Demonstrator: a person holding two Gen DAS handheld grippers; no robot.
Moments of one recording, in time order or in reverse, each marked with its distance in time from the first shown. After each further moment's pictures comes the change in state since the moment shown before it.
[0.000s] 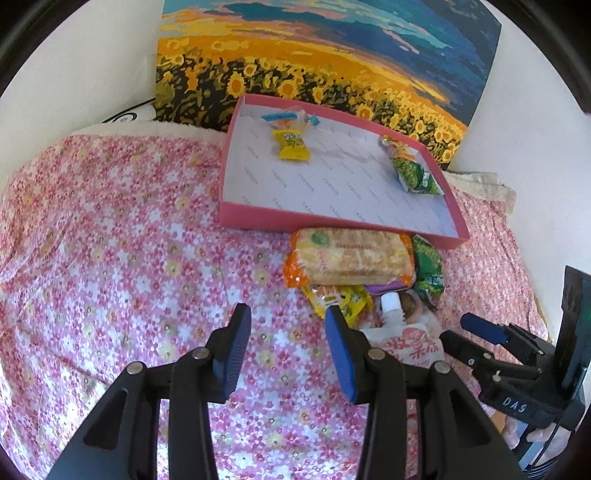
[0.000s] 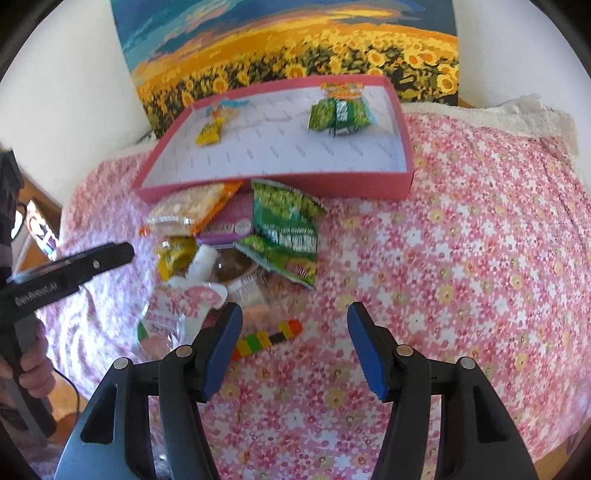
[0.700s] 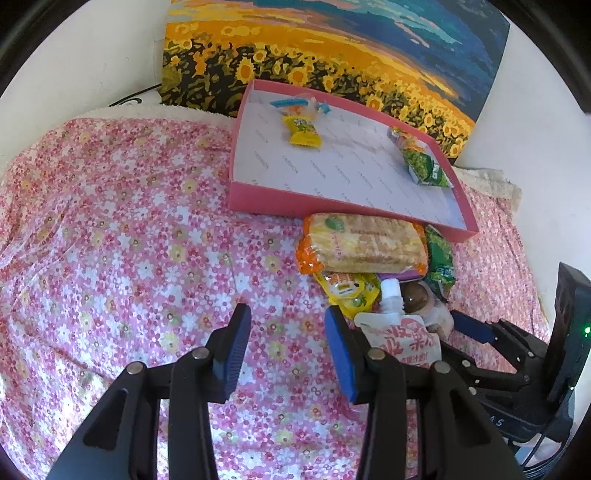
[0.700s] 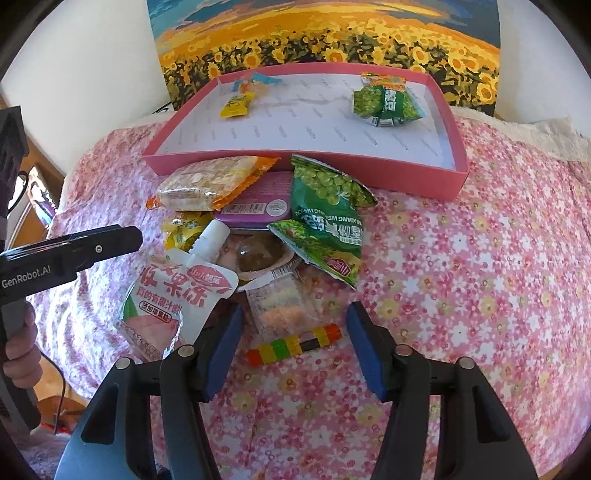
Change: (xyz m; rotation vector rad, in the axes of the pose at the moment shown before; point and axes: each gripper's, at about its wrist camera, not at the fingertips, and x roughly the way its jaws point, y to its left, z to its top) left arm 0.007 0.005 -0.010 -0.028 -0.015 -0.010; right arm 0.023 0.024 -0.002 -0.090 0.013 0.003
